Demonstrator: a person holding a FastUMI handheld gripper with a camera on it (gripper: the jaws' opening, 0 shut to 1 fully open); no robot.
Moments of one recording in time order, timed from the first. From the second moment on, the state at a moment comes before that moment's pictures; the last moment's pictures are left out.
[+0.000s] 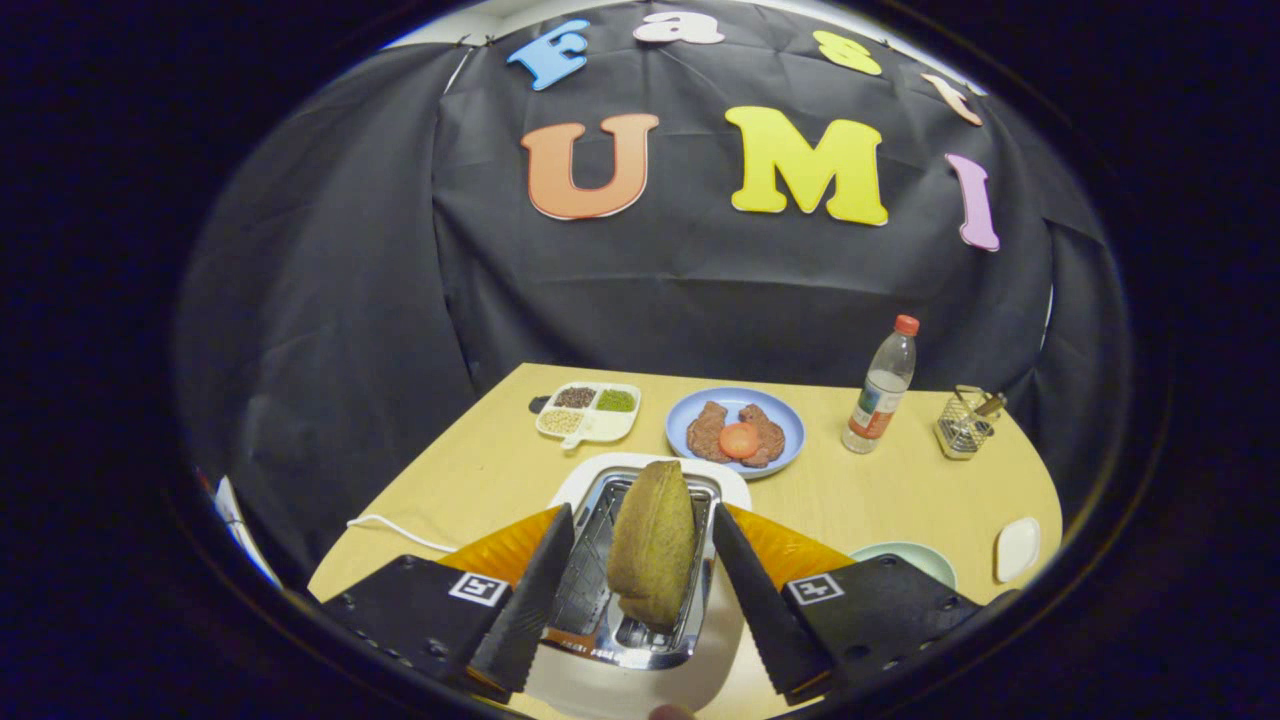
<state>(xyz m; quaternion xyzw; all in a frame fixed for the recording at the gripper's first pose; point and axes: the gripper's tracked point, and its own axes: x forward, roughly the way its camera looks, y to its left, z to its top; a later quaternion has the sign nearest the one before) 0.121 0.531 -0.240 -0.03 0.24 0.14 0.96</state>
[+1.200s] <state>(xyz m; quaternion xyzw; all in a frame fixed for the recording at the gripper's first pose) 0.096 0.382 -0.141 0.07 0.19 0.13 0.97</state>
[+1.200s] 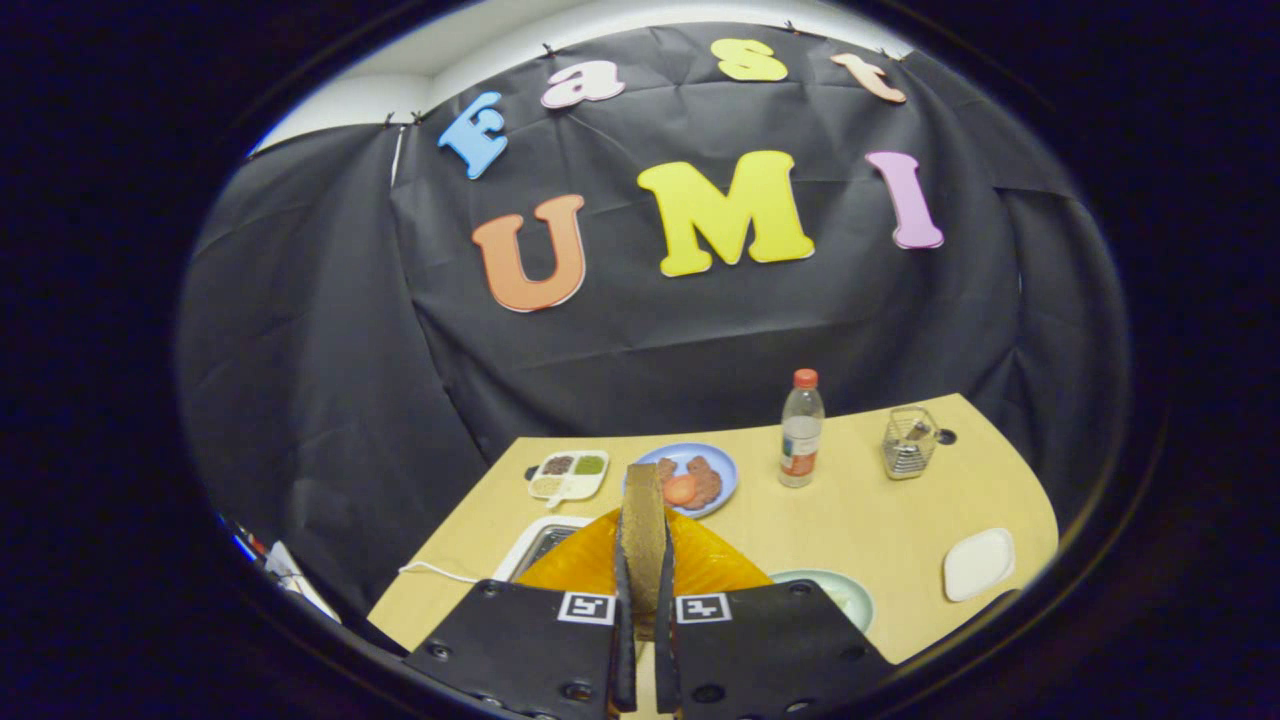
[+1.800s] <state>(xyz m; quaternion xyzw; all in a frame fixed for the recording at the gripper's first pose) 0.106 0.347 -0.278 0.10 0.27 0.13 0.95</state>
